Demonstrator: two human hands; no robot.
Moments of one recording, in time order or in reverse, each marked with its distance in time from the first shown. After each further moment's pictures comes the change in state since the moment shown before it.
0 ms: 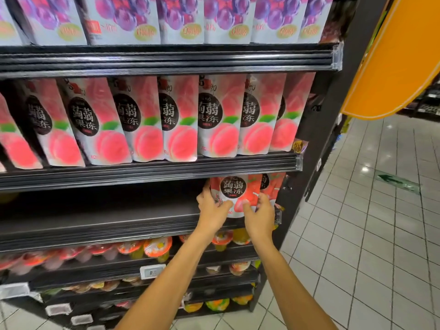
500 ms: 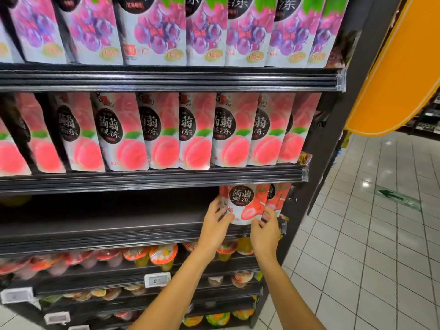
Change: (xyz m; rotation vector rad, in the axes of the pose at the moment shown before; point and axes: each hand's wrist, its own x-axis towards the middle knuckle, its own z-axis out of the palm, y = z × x) left_hand -0.019 -0.009 -0.017 -0.260 -0.102 0.052; right_hand -0.023 -0.005 0.000 0.141 0.025 0.064
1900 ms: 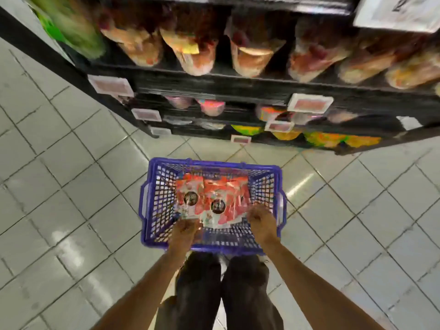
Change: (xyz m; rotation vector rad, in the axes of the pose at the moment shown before) left_hand -0.285 -0.572 -0.417 0.145 0.296 -1.135; right_hand -0.395 0.486 0.265 -0.571 -0.647 0.570
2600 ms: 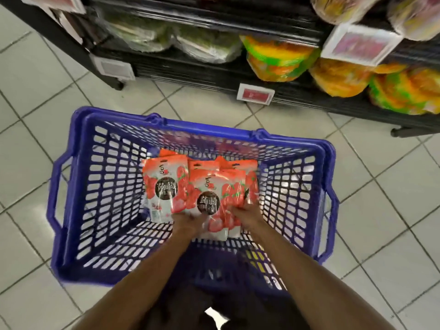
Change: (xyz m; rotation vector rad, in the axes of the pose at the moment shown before) left_hand 0.240 -0.109 0.111 0.242 0.010 -0.126; right_hand 0.207 0.195 0.150 0.060 -0.334 0.351
